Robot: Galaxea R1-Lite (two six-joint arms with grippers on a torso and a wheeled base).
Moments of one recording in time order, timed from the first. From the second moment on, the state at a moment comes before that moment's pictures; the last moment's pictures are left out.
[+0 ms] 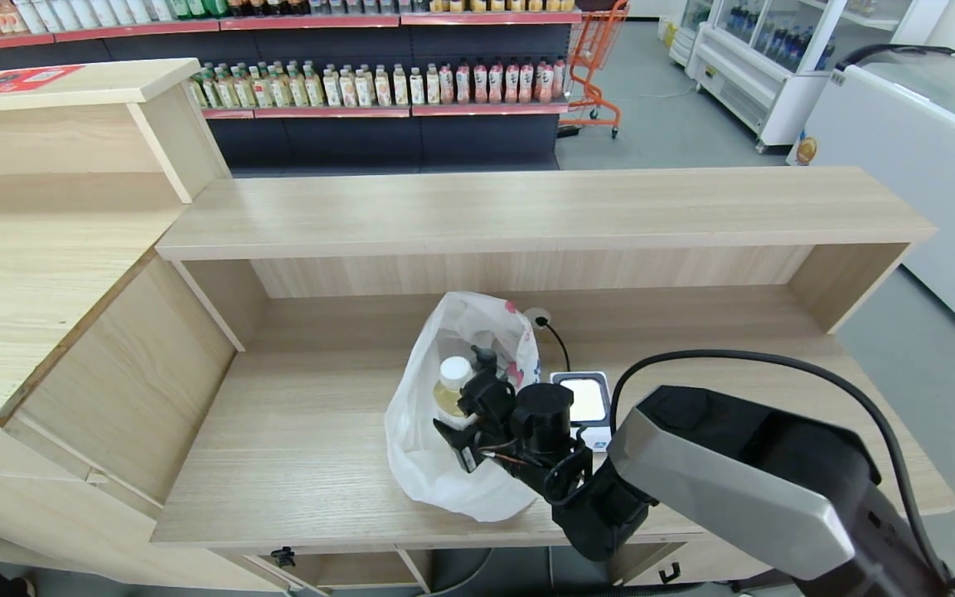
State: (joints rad) left arm 0.00 0.00 0.00 0.00 0.00 0.00; right arm 0.71 2.61 -1.28 -1.22 0.05 -0.22
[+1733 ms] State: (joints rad) left arm 0.00 0.00 0.00 0.00 0.00 0.00; right arm 0.29 1.04 -0.22 -0.64 -0.06 0.07
